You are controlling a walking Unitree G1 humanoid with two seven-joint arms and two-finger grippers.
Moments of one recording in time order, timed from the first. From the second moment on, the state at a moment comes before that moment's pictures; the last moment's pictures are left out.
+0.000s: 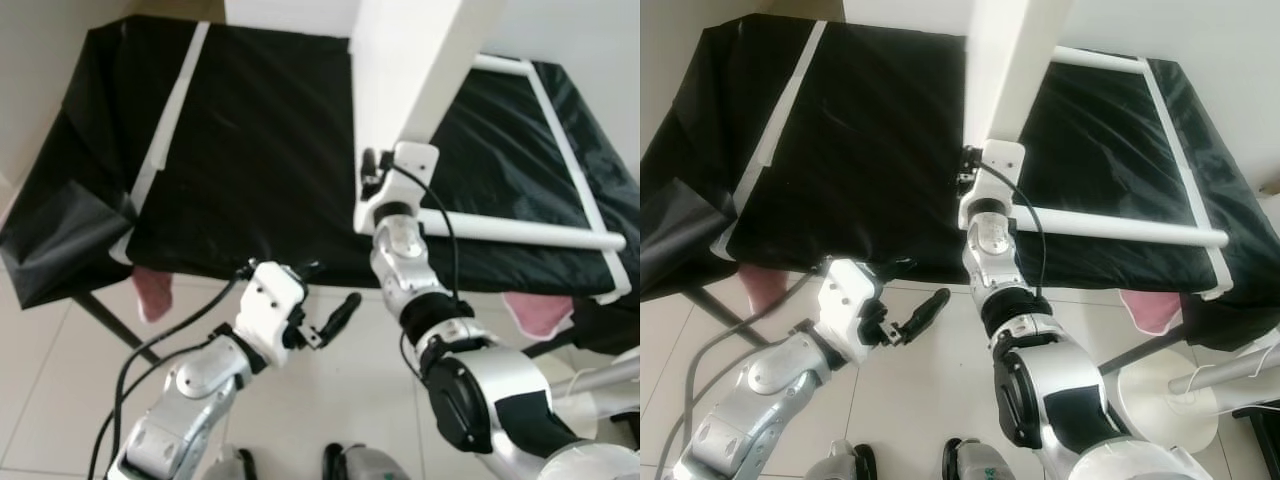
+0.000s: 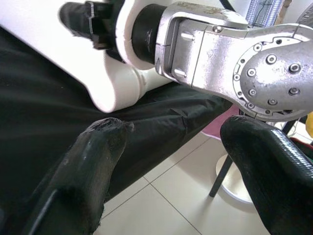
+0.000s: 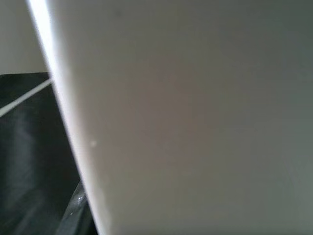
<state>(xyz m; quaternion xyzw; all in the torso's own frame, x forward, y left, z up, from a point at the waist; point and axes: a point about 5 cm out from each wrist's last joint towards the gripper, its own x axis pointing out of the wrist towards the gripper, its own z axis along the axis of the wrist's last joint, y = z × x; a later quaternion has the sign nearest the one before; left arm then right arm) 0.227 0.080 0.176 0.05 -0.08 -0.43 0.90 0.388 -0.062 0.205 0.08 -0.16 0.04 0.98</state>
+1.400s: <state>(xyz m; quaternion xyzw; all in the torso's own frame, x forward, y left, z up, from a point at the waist) 0.226 0.080 0.175 0.07 -0.08 -0.43 0.90 0.373 -0.026 0.193 0.11 -0.15 0.15 0.97</state>
